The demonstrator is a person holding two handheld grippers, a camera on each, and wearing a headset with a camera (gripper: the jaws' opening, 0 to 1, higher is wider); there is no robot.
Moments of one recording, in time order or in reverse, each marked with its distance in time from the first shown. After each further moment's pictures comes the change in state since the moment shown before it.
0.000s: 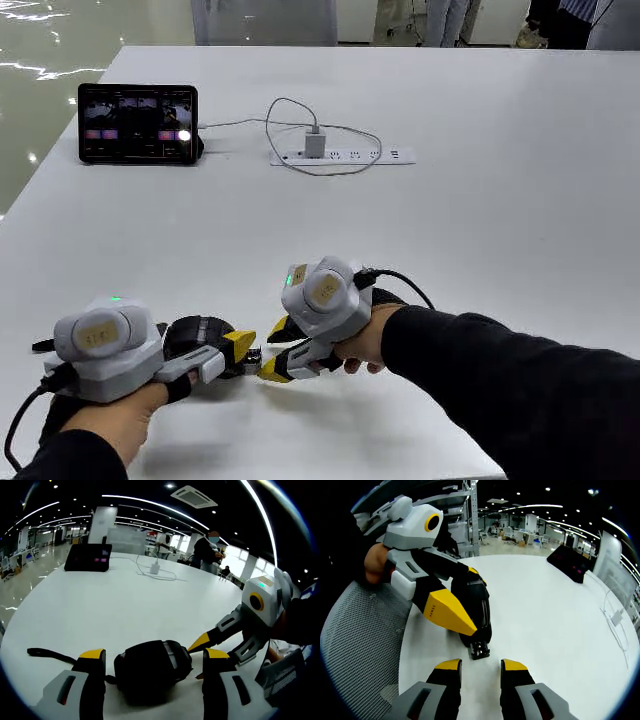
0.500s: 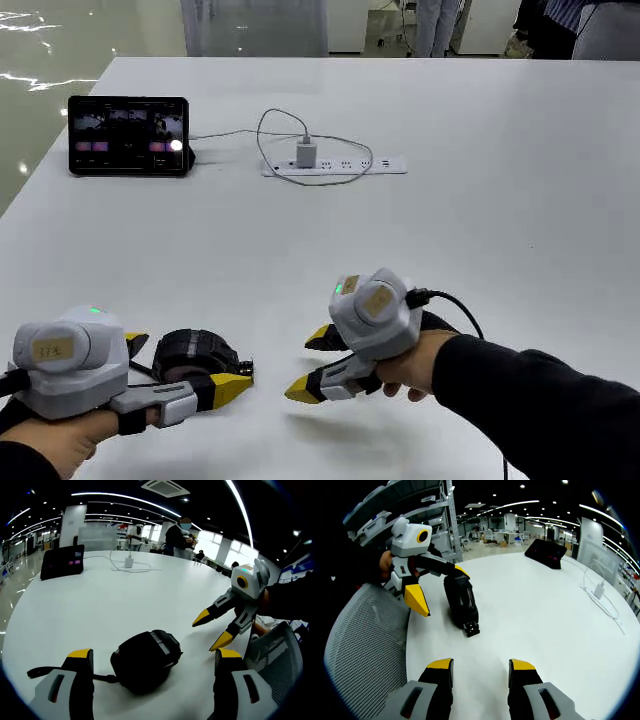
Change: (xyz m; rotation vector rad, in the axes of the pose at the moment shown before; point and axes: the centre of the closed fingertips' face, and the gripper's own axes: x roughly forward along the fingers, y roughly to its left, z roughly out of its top) left arm -0.013 -0.008 -0.005 0.182 0.076 -0.188; right arm -0.046 -0.006 -0.031 0.156 -0.060 -0.081
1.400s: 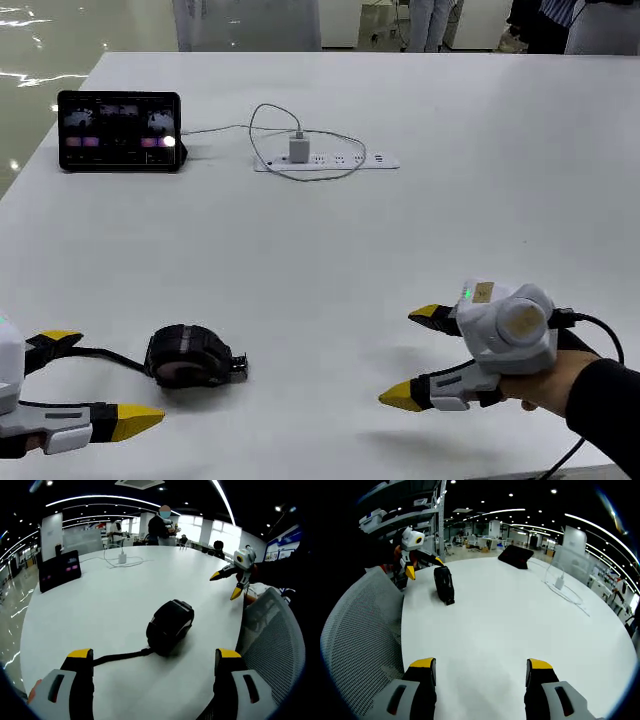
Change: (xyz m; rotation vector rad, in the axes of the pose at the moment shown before) left arm -0.054 0.040 -0.023 0.187 0.086 -0.048; right arm -0.099 -0.036 -0.068 -0.025 -0.038 -0.188
